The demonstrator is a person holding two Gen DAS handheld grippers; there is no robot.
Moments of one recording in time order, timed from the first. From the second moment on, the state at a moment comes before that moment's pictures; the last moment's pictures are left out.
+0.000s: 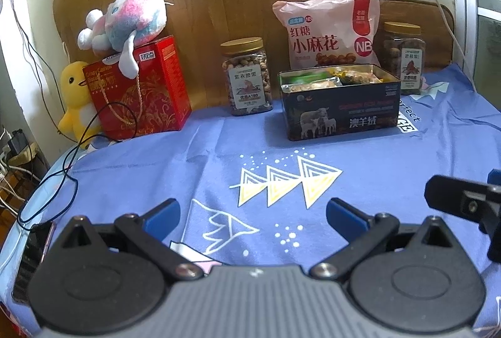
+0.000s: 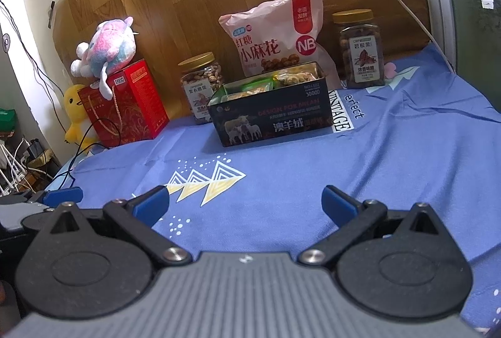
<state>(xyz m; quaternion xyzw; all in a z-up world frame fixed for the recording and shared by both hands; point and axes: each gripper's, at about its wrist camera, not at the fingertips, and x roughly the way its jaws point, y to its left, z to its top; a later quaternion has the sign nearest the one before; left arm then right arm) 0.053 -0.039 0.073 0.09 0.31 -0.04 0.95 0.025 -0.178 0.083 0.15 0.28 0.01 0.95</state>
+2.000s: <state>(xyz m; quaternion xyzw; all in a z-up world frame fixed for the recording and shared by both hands) 0.062 0.015 0.068 0.09 0.32 0.04 0.94 0.030 -0.122 0.057 0.04 0.36 0.12 0.92</state>
